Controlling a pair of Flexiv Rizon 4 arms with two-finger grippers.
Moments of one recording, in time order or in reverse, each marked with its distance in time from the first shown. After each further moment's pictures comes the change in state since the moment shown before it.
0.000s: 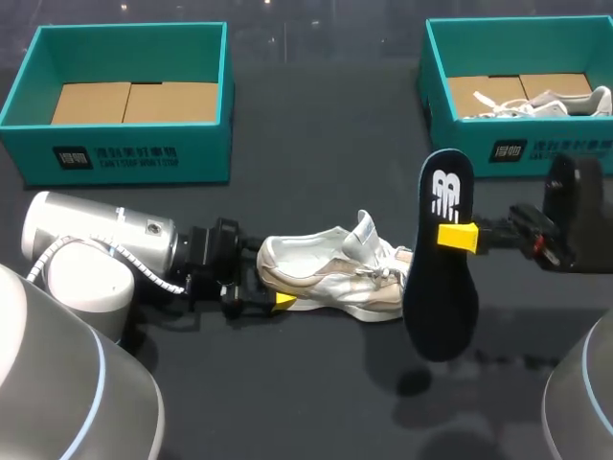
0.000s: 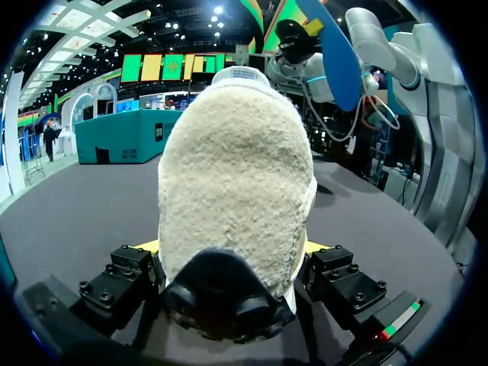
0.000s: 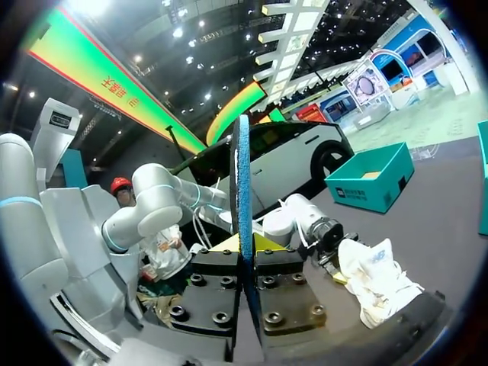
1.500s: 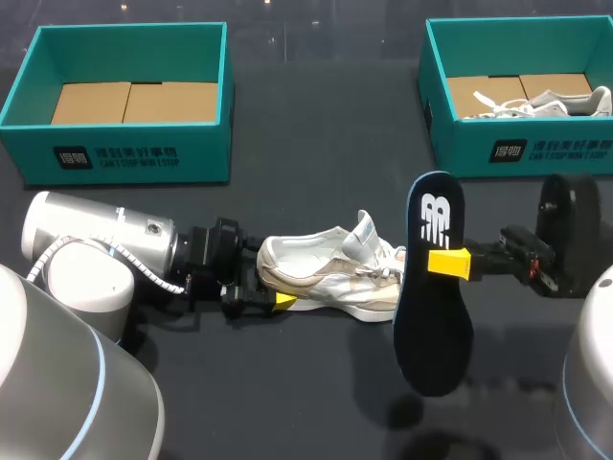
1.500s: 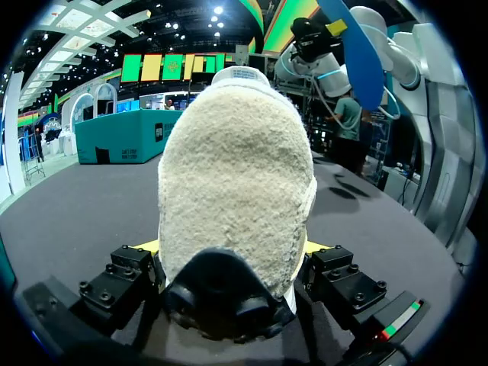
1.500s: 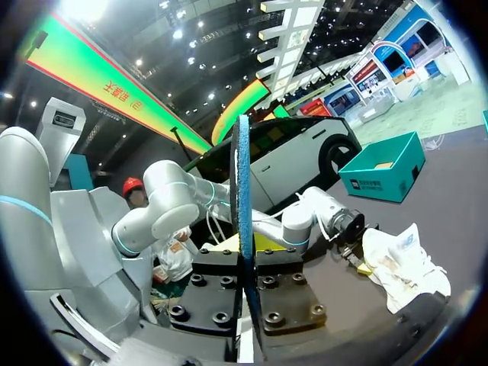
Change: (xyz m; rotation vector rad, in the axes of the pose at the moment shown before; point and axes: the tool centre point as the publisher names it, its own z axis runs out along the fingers) left arm 0.000 0.000 0.000 0.000 0.000 0.000; right arm 0.040 -0.011 0.017 0.019 0.024 0.041
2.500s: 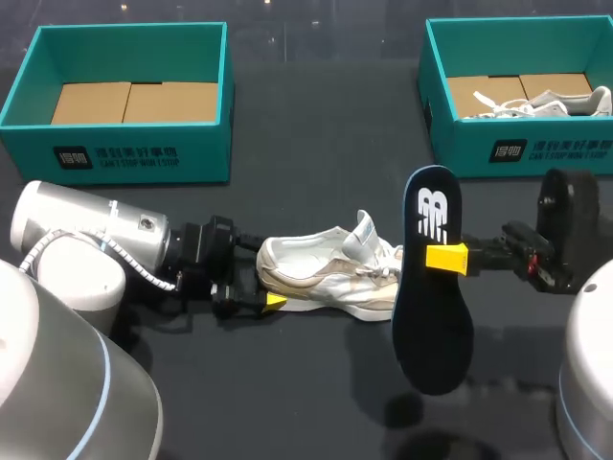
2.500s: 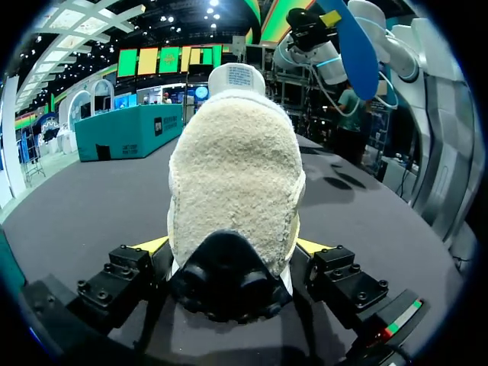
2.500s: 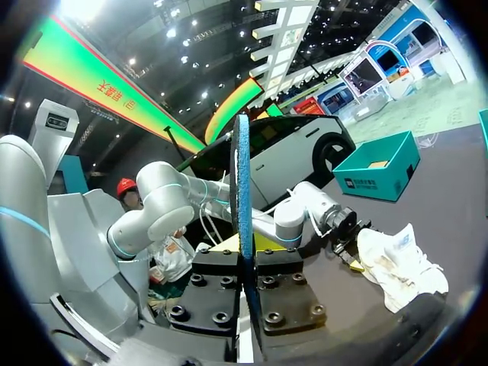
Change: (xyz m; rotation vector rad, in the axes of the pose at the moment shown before) left arm 0.001 0.004 -0.017 -0.071 -0.003 0.025; right arm -0.001 0.003 0.001 0.006 -0.031 0.010
